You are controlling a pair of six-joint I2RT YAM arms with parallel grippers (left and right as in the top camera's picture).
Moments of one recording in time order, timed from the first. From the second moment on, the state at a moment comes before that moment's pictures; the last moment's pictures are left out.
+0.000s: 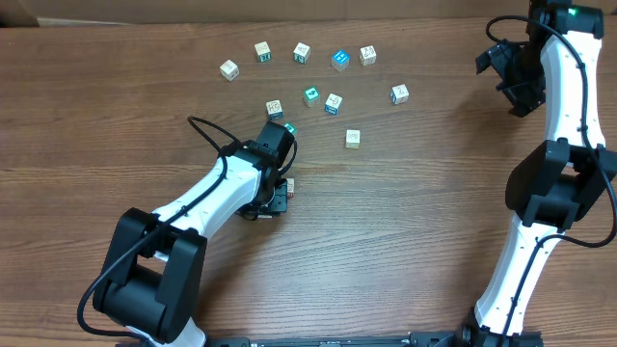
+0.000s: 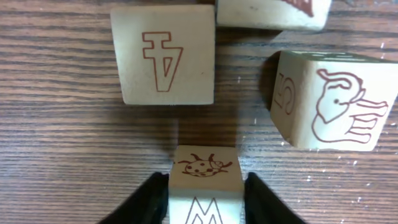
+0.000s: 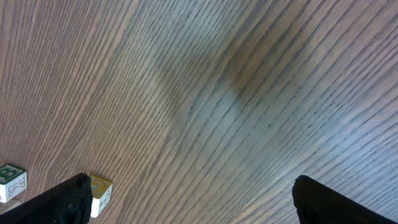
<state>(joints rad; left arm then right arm) -0.44 1.79 1.09 -0.82 -0.06 -0.42 -0.22 2.39 2.40 -1.41 -0.04 0.77</state>
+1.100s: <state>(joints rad) -0.44 1.79 1.08 -0.82 -0.04 -0.42 -0.22 2.39 2.40 -1.41 -0.04 0.77</state>
